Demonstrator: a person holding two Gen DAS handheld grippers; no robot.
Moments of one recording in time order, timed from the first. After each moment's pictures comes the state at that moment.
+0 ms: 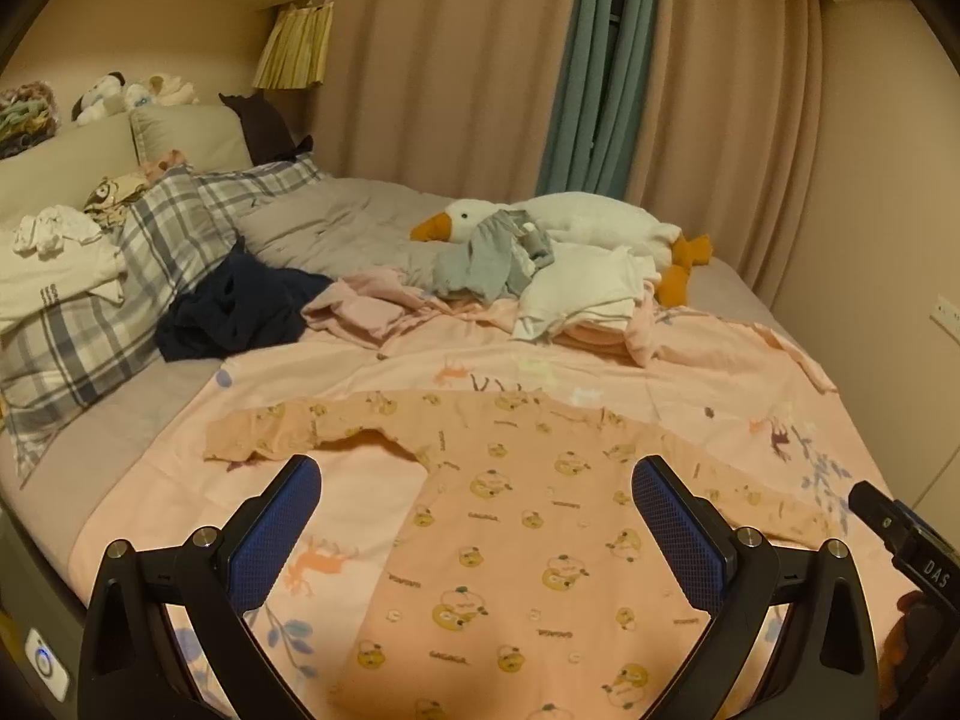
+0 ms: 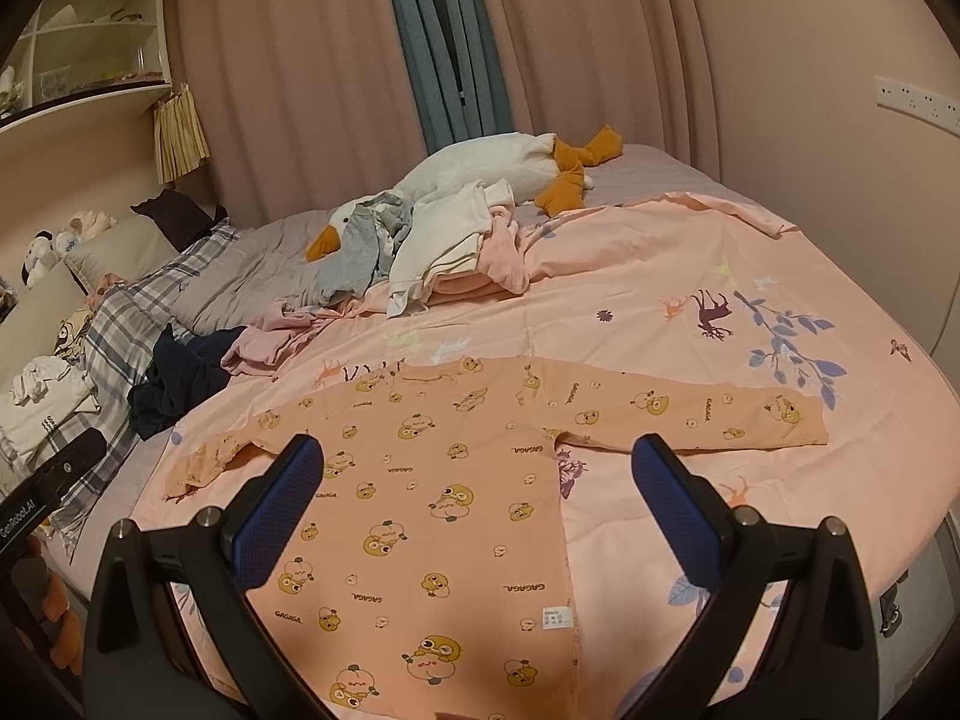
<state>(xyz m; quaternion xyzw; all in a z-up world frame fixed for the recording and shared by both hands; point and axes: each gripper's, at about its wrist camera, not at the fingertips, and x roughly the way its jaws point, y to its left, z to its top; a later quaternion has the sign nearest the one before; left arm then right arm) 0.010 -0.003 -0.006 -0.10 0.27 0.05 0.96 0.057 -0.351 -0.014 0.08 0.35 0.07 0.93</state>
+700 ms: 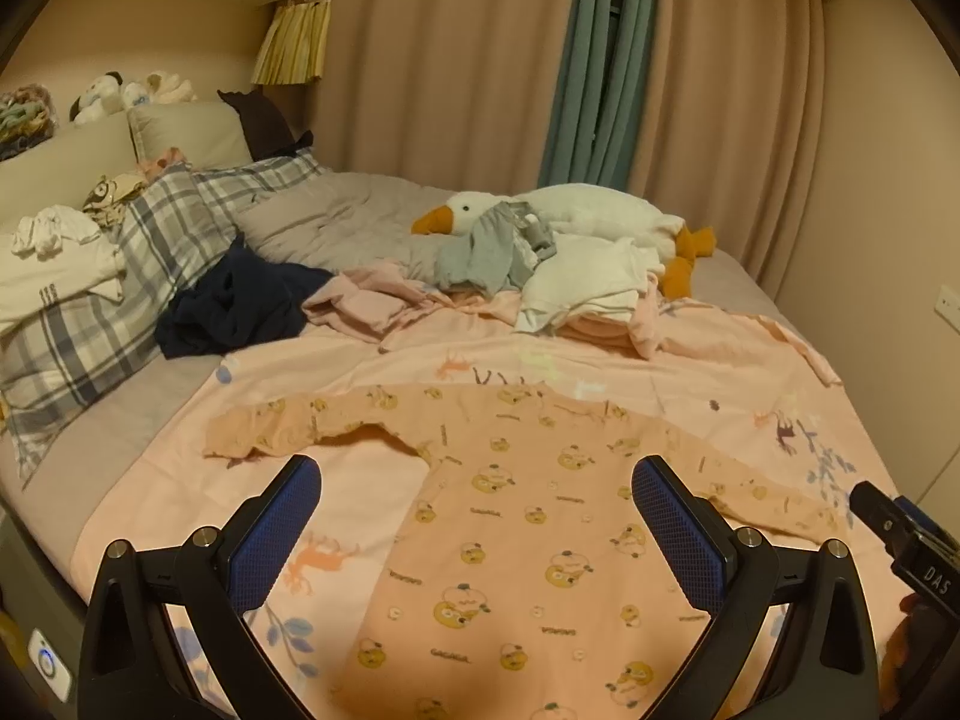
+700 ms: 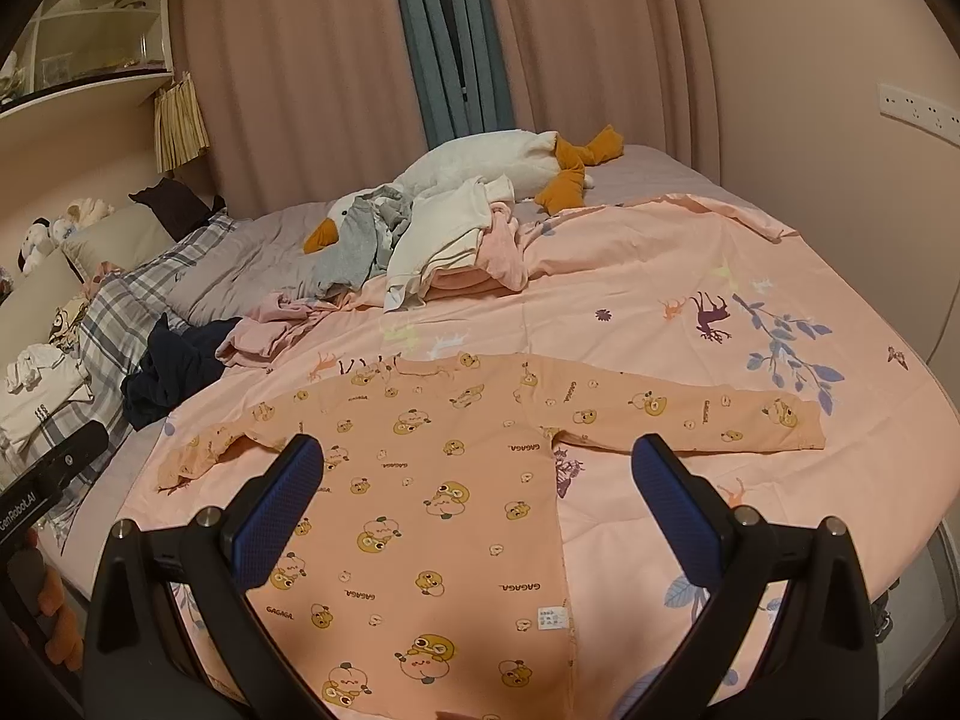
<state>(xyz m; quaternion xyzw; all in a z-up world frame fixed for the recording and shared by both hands) 0.011 -0.006 -0.009 -0.09 0.28 0.05 0.96 0.061 -0.347 -0.016 0.06 0.35 0.07 0.93</state>
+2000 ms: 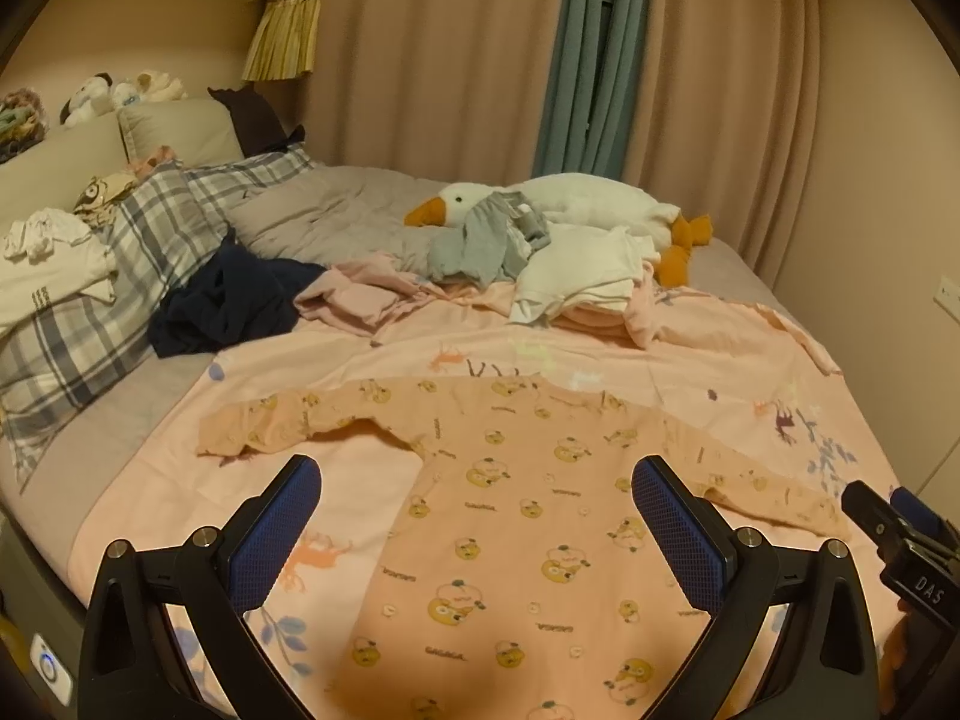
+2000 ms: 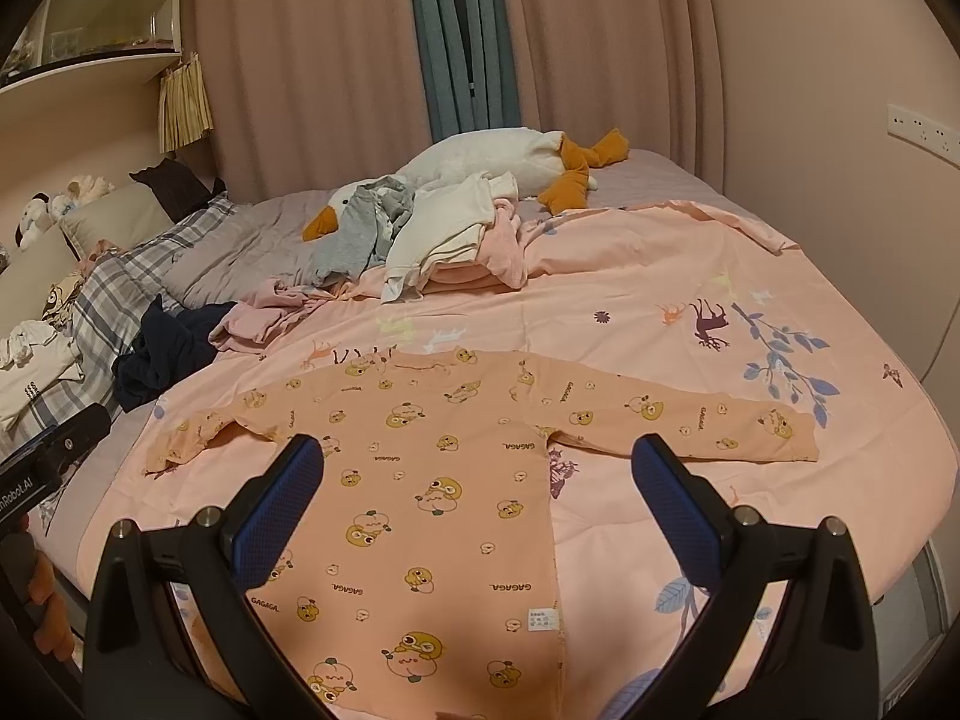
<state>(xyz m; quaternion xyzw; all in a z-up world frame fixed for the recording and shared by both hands) 0.016 -0.016 -0.014 -0.09 0.28 0.05 0.95 0.061 -0.339 -0.019 0.04 0.35 0.07 0.93</state>
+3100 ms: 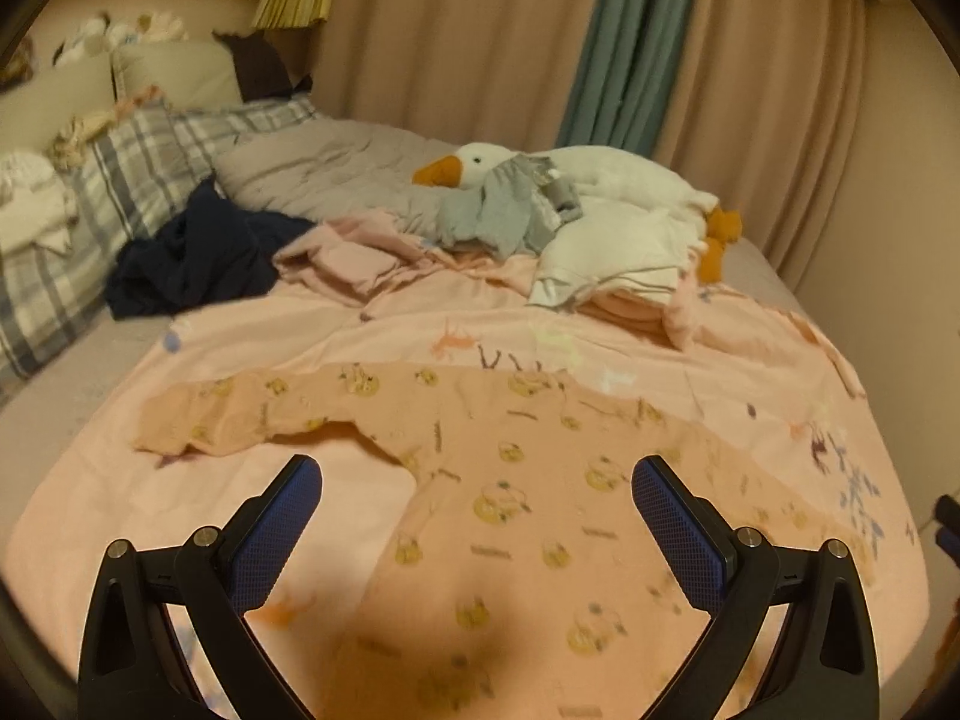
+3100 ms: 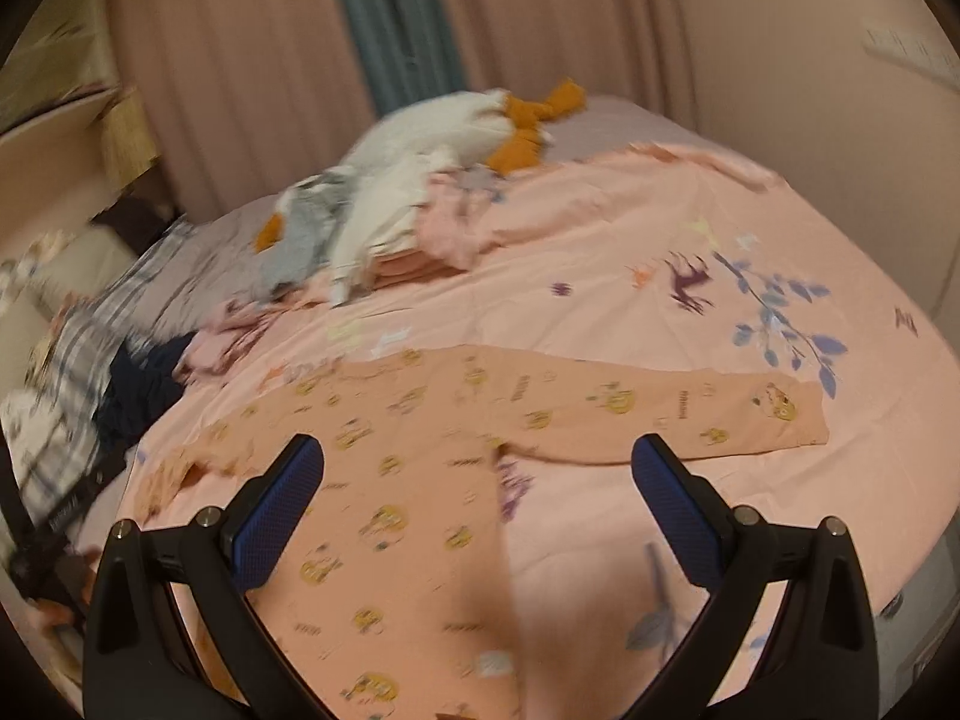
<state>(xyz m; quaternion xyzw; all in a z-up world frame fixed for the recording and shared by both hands) 0.116 0.022 -0.078 -0.14 0.32 0.05 0.94 0.153 -0.434 -0.058 0.13 0.41 0.02 0.90</state>
